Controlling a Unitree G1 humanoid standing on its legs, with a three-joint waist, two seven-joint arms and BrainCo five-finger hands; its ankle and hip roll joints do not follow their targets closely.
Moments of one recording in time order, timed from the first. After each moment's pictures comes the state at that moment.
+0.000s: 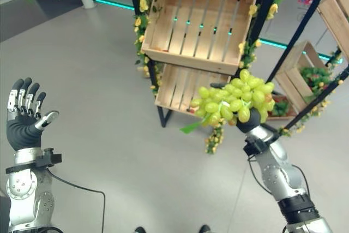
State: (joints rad) left arm 0.11 0.38 0.29 -0.14 -0.45 -0.42 0.01; right arm -0.11 -0.62 0.12 -0.03 1.09 -0.14 0.49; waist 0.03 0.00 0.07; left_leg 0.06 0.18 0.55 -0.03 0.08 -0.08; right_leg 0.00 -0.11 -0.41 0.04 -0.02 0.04
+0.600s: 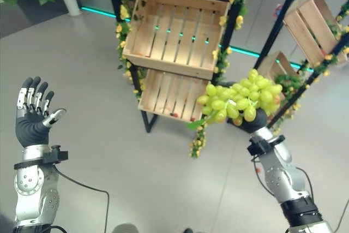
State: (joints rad) left arm 0.07 0.39 0.22 -0.12 -0.45 -0.42 0.05; right arm -0.10 -0.62 0.09 -0.01 1.09 -0.17 0.45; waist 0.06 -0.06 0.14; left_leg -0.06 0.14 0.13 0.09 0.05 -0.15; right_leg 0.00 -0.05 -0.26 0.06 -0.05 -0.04
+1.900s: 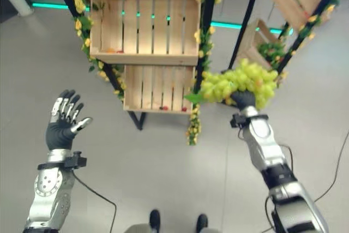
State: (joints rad) left arm 0.09 0.43 0.05 -0.08 -0.45 -0.38 0.07; right arm -0.55 -0.59 0.25 0.42 0.61 -0.25 -0.03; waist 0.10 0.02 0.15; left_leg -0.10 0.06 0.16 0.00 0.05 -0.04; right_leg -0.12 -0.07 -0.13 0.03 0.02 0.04
